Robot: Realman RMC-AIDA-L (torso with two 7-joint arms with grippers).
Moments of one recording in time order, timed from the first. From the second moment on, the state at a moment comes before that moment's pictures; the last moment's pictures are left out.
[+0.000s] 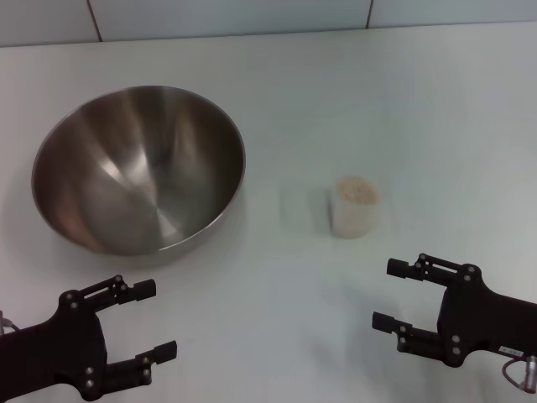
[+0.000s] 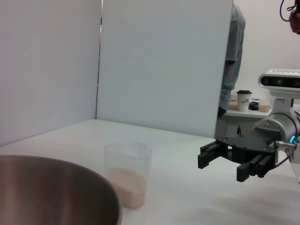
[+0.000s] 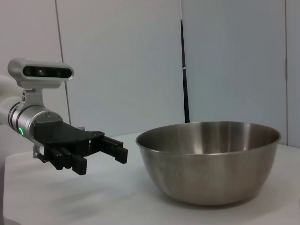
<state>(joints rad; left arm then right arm) -0.28 -2.06 0.51 0.44 2.12 1.82 -0.78 0.24 2.07 -0.68 -0.34 -1.88 -1.68 0.66</state>
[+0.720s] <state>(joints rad) -0.29 -2.06 0.51 0.43 2.12 1.82 -0.78 0.24 2.07 -0.68 -0.34 -1.88 -1.68 0.67</state>
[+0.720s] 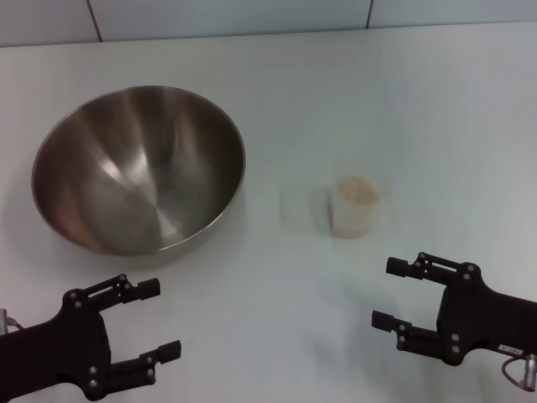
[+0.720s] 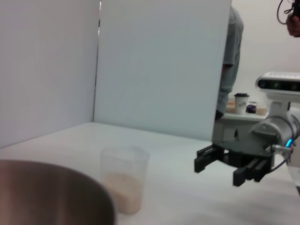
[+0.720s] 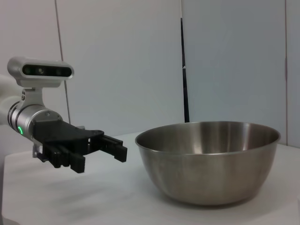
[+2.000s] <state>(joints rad) -0.36 -2.07 0.48 0.53 1.51 1.42 -1.03 0.26 2.08 -0.66 -0.33 -1.87 -1.67 0.66</state>
